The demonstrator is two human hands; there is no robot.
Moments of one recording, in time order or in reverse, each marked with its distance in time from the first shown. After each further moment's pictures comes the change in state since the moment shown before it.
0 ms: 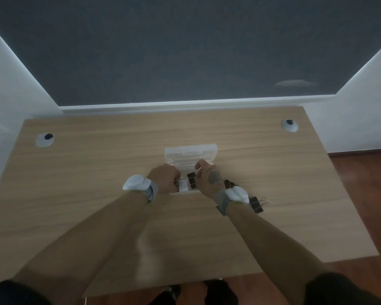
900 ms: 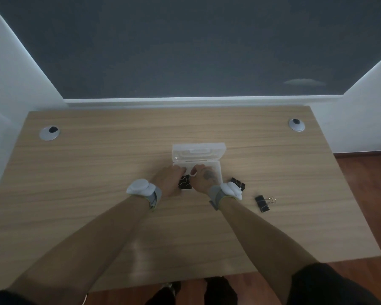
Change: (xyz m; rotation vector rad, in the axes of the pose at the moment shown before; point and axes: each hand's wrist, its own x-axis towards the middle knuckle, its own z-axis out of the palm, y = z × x) left_hand -0.005 -0.010 0.024 -0.011 0.090 0.069; right_hand 0.006 -0.025 0.027 -0.098 -0.122 0.100
